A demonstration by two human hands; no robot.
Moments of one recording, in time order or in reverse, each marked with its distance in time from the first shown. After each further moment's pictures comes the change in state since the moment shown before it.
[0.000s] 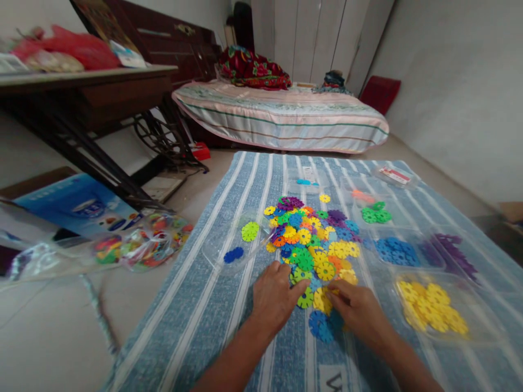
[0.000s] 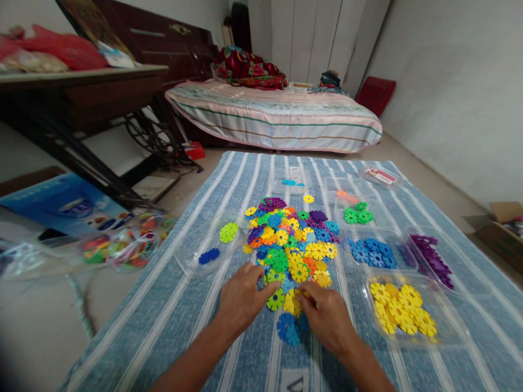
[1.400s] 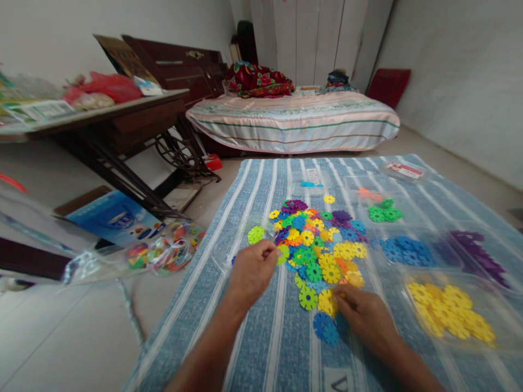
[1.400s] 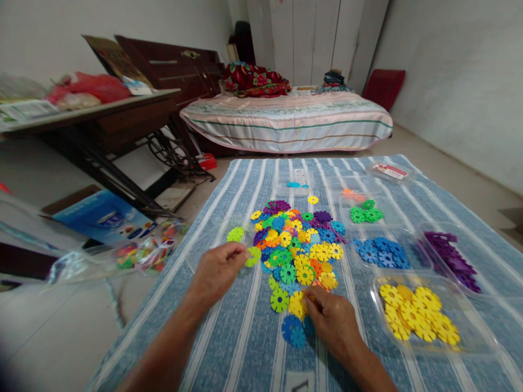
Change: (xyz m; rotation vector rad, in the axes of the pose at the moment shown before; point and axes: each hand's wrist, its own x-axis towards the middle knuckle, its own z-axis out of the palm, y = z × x) left_hand 0.024 -0.011 -0.073 -0.257 0.132 -0.057; right_hand -0.007 0.010 0.011 0.068 0.086 -0.023
